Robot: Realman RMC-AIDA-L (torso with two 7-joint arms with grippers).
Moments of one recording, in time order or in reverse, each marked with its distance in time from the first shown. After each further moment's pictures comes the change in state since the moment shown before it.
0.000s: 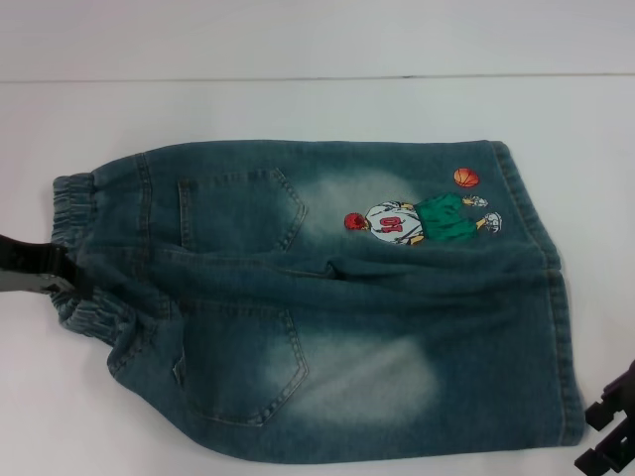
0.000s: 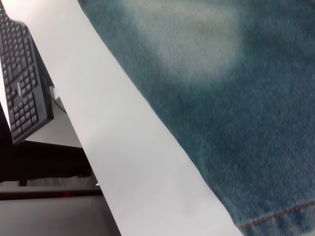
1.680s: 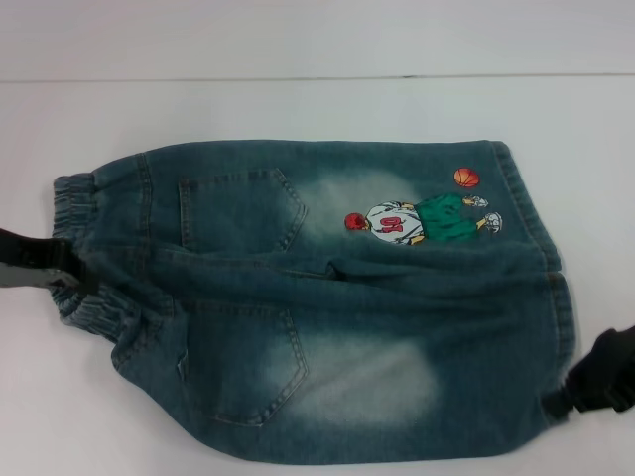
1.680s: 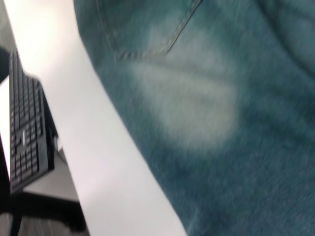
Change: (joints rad) left arm -0.006 -0.006 -0.013 0.000 -0.004 -0.004 -0.001; right arm -0.015 0.010 0.112 0.033 0.065 0.068 -0.101
